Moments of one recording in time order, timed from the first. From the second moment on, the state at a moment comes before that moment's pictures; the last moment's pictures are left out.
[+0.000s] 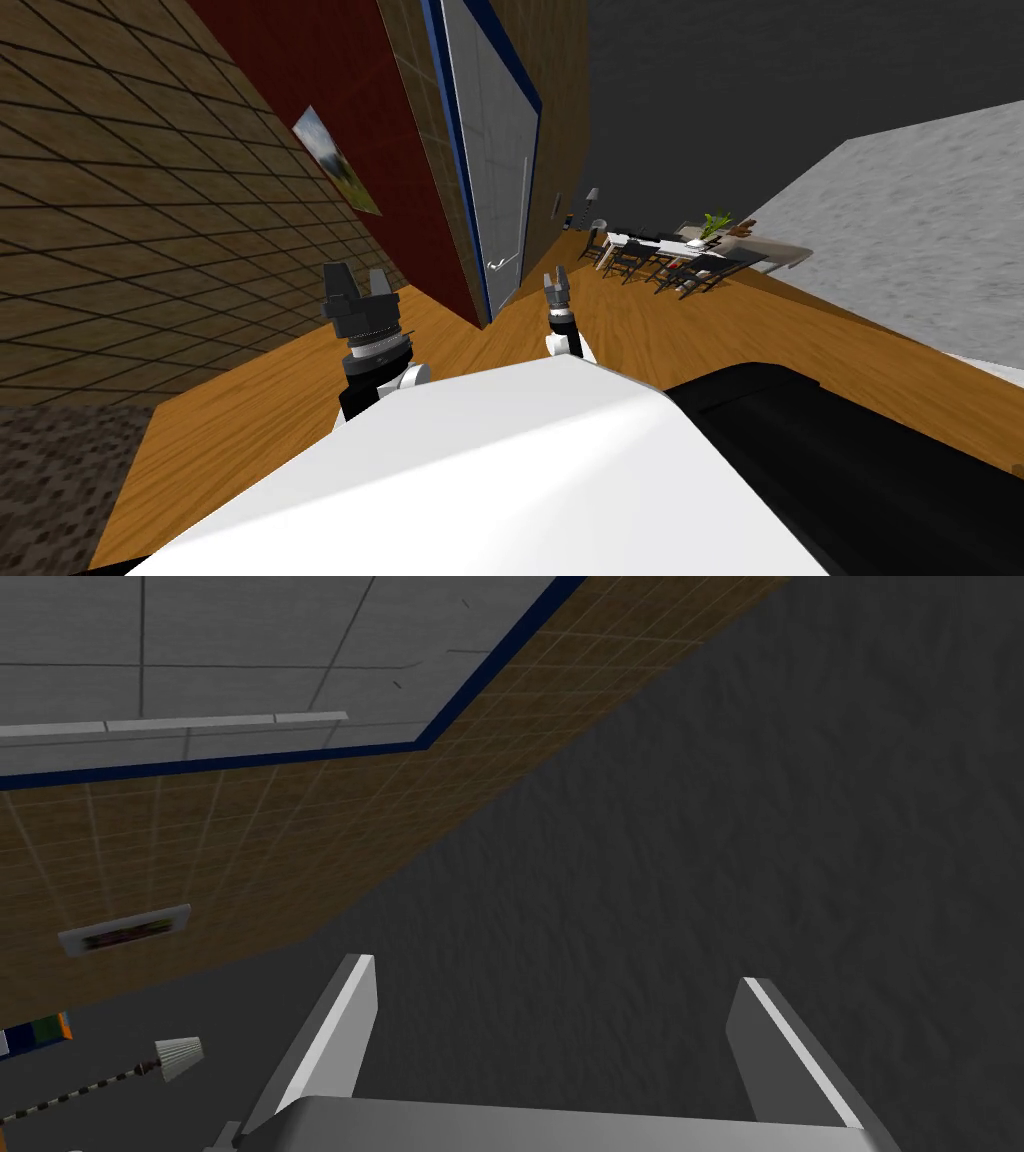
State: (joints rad) arm 0.35 -0.09 0.08 -2.03 -0.02 -0.60 -0.02
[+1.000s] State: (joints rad) arm 0.24 -0.13 0.08 -1.76 -0.04 -0.63 -0.04
